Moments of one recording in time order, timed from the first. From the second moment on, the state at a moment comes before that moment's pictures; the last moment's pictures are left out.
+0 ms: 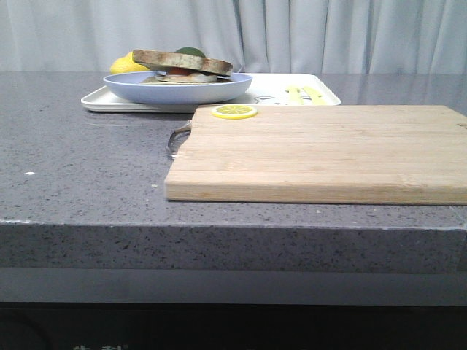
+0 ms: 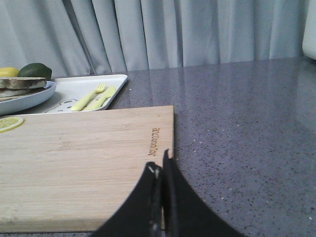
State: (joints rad) left arm -0.06 0.00 0.01 0.05 0.01 -0.15; right arm 0.01 -0.01 0.03 0.04 0.03 0.10
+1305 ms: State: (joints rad) left arm -0.06 0.00 0.01 0.05 0.01 -0.15; right arm 0.01 -0.01 0.03 0.03 -0.01 0.07
